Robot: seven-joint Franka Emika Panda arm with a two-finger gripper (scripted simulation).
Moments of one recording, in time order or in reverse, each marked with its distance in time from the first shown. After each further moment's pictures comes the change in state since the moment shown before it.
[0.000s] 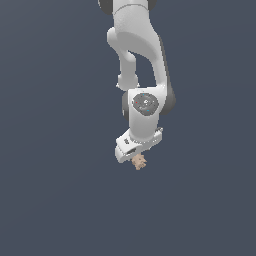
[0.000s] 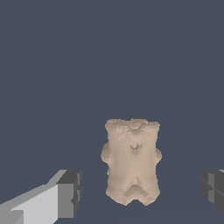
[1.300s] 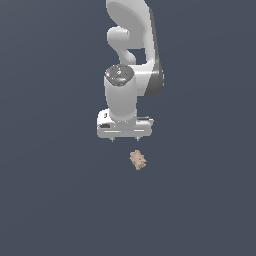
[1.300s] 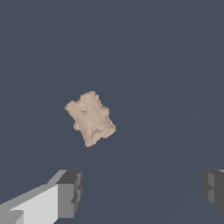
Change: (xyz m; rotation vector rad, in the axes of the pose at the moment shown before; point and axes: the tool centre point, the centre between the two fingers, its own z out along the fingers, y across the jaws) arm -0.058 0.033 -0.062 0.031 0.006 0.506
